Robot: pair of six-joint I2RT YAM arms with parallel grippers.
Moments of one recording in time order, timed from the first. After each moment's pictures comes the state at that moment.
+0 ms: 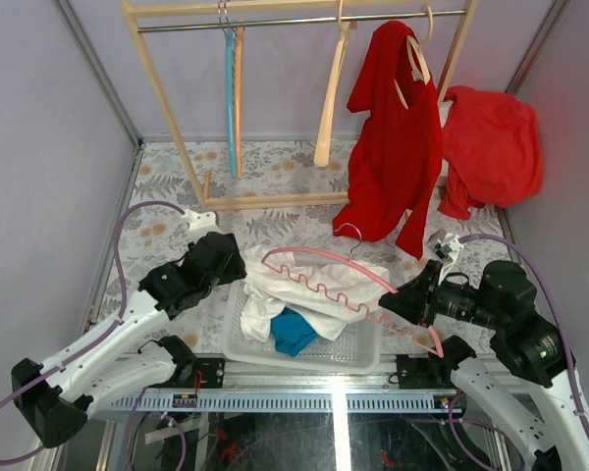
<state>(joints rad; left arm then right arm) -0.71 0.87 0.76 -0.69 -0.42 -0.75 0.51 0.40 0.89 -0.78 -0.61 0.33</state>
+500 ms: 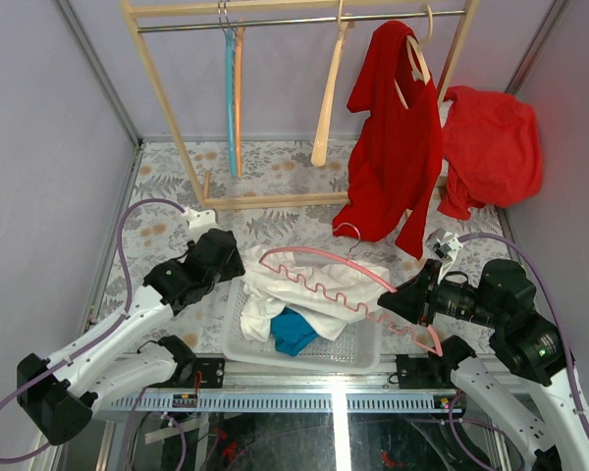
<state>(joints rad) -0.67 0.91 0.75 -0.67 -0.44 -0.75 0.51 0.42 0.89 -0.77 -0.62 0.33</state>
